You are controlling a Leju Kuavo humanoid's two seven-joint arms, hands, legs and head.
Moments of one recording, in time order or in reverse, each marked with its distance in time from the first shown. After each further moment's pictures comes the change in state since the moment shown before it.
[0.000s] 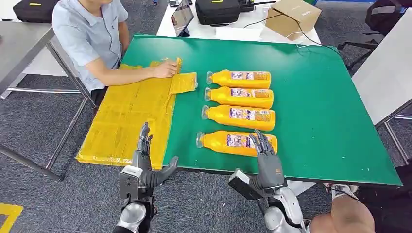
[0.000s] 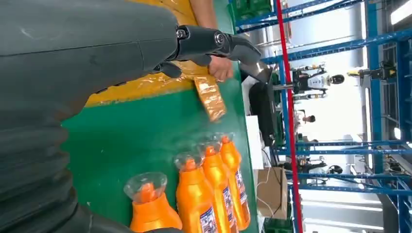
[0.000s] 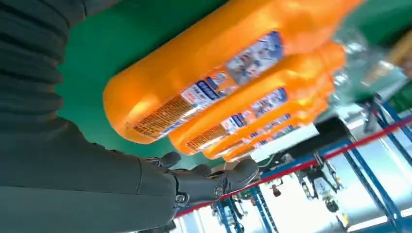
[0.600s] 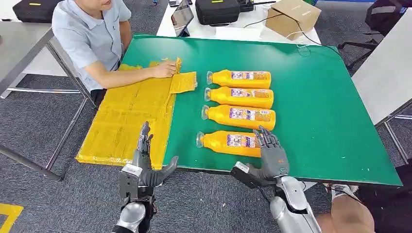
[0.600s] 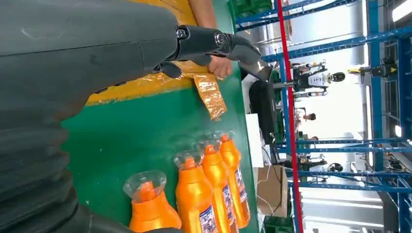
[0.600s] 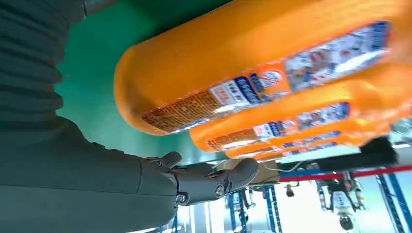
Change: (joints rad) left arm 0.000 0.000 0.003 -0.011 -0.006 -0.009 0.012; right arm -0.109 -0.054 0.005 0.128 0.191 0.006 0.156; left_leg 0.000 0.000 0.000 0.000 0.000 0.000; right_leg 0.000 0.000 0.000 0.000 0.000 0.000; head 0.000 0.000
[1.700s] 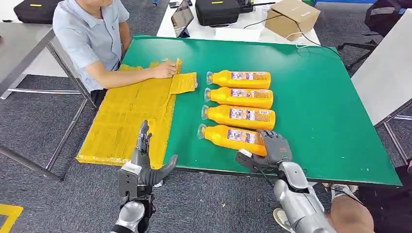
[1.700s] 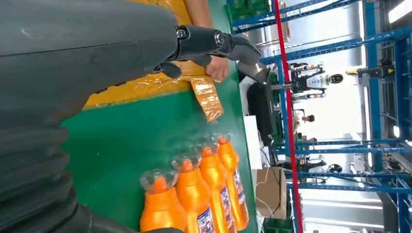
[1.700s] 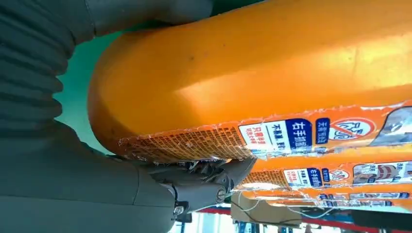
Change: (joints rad) left arm -0.003 0.000 0.008 -0.011 -0.013 0.000 0.013; right arm -0.214 -0.031 0.009 0.319 0.041 0.124 0.058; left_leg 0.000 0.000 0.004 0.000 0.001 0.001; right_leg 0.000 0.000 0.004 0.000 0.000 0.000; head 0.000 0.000
